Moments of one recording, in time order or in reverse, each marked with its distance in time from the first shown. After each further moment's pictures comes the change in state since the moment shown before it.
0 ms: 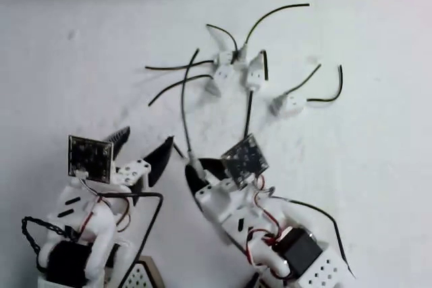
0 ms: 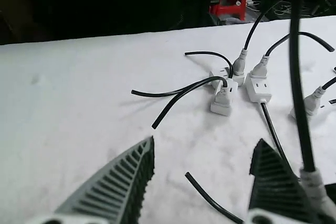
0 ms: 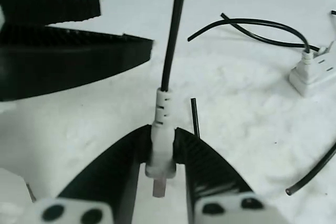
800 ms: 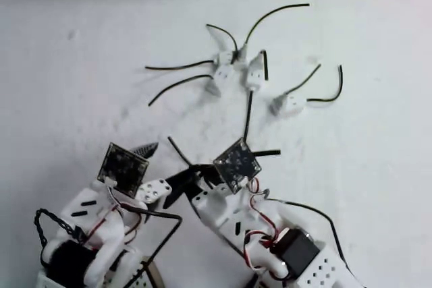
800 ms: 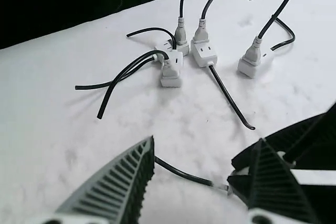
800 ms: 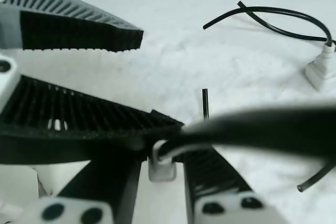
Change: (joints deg) left arm 13.3 0.0 -0.7 5.8 -5.5; right arm -1.6 0.0 1.1 0.1 0.0
